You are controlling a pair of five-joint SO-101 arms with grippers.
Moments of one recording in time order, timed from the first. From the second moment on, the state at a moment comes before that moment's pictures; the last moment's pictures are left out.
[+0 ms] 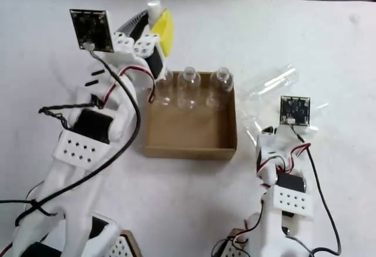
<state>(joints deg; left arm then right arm) 13.1 -33.8 31.2 16.2 17.2 10.2 -55.6 81.8 22.6 10.0</state>
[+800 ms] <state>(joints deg) 9.5 -29.7 30.0 13.7 17.2 10.5 -55.6 81.8 22.6 10.0</state>
